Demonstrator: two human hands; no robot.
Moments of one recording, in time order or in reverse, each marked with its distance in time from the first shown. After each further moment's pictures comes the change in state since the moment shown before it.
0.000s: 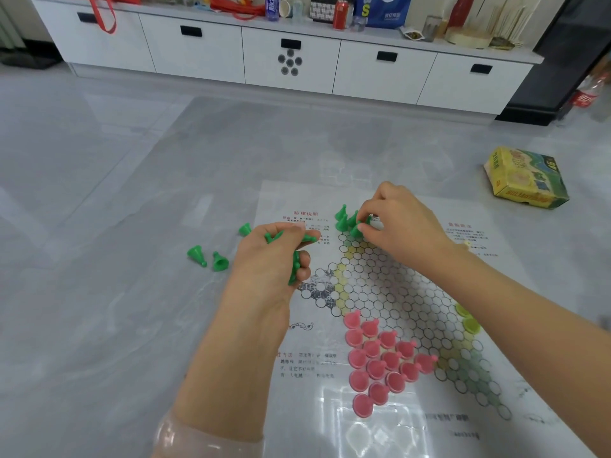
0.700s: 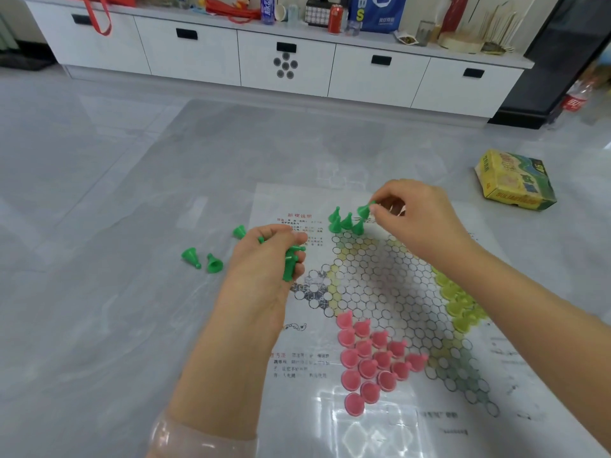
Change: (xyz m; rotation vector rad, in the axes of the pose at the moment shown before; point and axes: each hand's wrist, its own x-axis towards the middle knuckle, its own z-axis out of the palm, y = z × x) left_hand 0.001 -0.002 0.000 -0.051 -0.011 -0.022; right_hand -0.014 0.005 -0.026 0.331 0.161 0.069
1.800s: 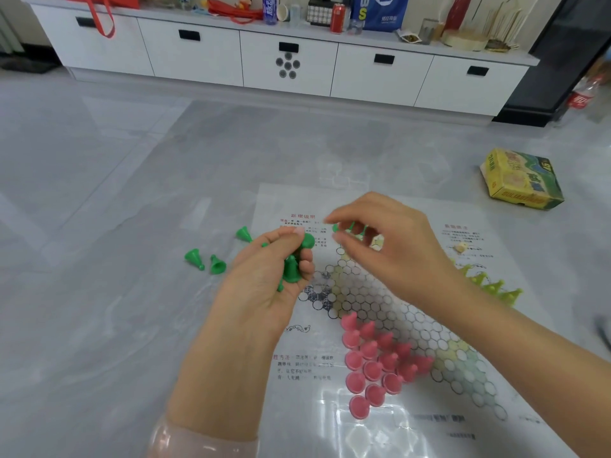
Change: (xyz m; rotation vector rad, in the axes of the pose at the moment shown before) left_hand 0.000 0.001 -0.001 -0.243 -0.035 -0.142; right_hand -0.031 -0.037 0.015 0.184 0.042 -0.374
